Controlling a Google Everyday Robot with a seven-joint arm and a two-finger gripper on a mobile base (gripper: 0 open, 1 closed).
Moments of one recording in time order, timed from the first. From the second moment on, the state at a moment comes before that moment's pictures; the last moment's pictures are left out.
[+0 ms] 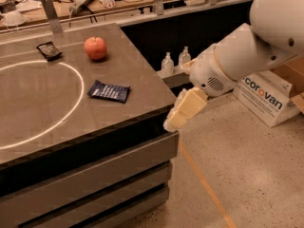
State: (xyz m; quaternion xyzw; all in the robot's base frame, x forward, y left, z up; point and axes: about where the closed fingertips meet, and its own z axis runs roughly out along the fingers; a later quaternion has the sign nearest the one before) arm 0.499 -0.063 0.903 -0.57 0.75 0.15 0.29
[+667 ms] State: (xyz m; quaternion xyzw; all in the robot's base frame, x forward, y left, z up) arm 0.528 0.025 0.888 -0.58 0.70 0.23 0.35
